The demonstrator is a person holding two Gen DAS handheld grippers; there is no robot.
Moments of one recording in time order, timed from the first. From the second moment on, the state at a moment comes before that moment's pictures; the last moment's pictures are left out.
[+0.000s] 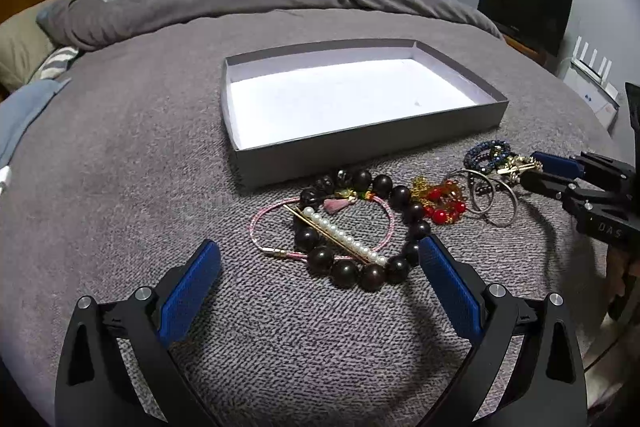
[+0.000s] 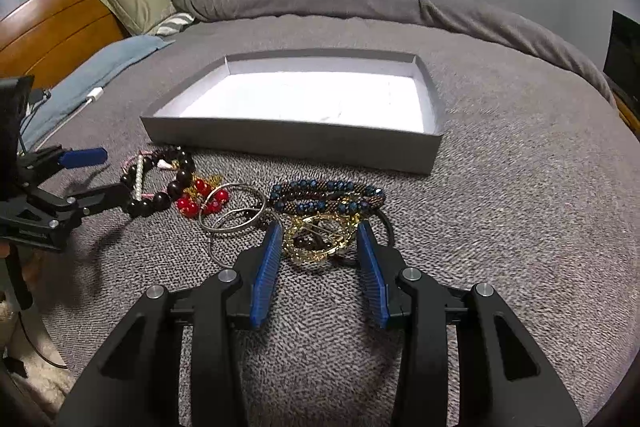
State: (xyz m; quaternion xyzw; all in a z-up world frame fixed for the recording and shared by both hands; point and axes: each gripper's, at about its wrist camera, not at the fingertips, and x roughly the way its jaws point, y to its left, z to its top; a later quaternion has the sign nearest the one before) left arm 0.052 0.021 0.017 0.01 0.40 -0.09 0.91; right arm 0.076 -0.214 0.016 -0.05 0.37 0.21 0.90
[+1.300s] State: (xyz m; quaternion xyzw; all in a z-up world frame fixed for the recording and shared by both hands) left arm 0.078 0.019 0.025 0.00 0.42 -0.09 0.90; right arm 0.064 -0.228 0.032 -0.03 0.35 0.21 0.91
